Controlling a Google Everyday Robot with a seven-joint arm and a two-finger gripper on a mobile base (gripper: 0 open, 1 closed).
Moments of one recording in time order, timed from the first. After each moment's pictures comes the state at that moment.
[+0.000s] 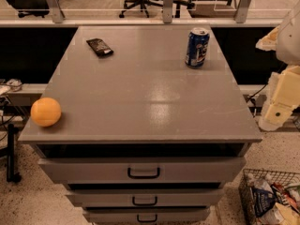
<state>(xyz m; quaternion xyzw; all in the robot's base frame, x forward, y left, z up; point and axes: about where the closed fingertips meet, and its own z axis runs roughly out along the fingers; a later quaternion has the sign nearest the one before) 0.438 -0.217 0.977 -0.60 0.78 -0.03 0.16</state>
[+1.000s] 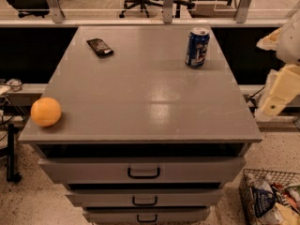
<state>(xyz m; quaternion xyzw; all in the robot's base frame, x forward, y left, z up) 0.471 -0.233 0.960 -0.59 0.78 -0.02 0.20</state>
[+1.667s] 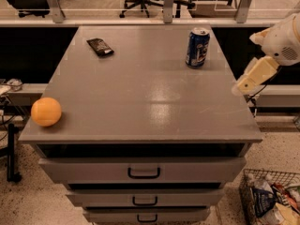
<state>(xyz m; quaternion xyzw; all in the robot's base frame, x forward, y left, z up) 0.575 -0.248 0.927 -0.52 0.79 0.04 0.33</state>
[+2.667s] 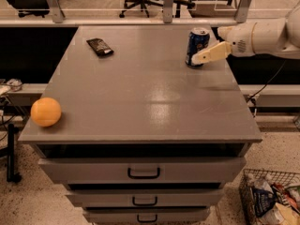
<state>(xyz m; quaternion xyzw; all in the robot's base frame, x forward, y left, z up) 0.714 -0.189 0.909 -0.39 0.74 0.21 0.50</state>
